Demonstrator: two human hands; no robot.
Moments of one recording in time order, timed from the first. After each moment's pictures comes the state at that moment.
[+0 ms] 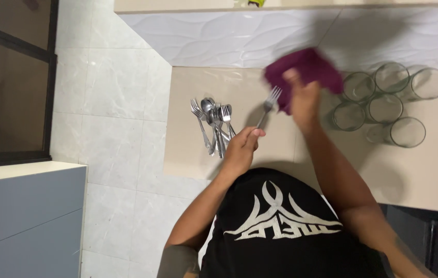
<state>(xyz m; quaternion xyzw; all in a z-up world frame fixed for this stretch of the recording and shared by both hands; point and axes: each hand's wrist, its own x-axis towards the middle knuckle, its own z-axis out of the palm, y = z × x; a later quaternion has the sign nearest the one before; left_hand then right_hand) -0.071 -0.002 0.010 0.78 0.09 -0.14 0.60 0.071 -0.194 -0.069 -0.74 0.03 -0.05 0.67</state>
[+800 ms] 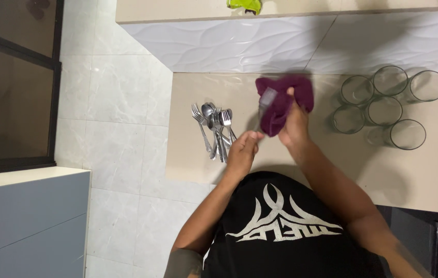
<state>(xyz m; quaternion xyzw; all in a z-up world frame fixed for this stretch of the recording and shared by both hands) -0.071 -0.006 -0.017 0.71 0.13 -0.15 0.68 0.027 -0.152 -0.019 -0.38 0.14 0.05 0.91</state>
